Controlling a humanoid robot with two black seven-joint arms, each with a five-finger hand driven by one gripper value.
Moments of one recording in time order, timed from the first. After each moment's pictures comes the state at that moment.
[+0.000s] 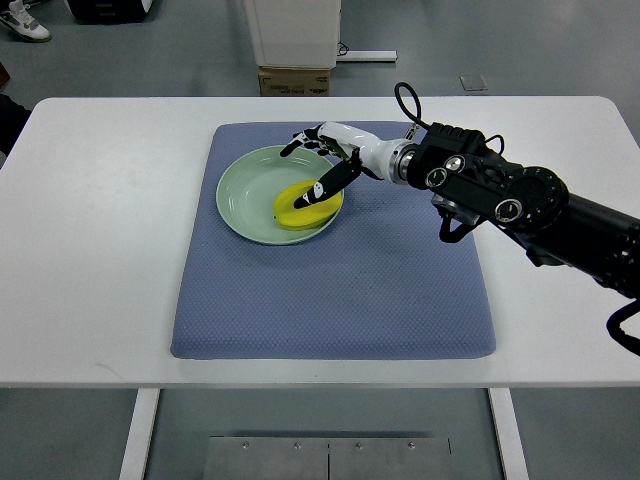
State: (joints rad) left arm -0.02 0.00 -0.10 -0.22 0.09 0.07 -0.21; right arm 1.24 0.00 0.07 0.64 -0.60 0.14 0.10
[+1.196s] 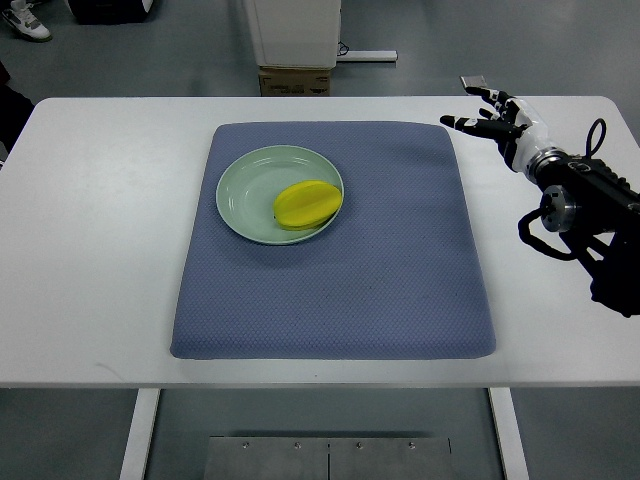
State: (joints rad) left arm -0.02 0.00 -0.10 -0.22 0.09 0.07 -0.21; right arm 0.94 -0.20 0.59 0.61 -0.33 -0.13 0.11
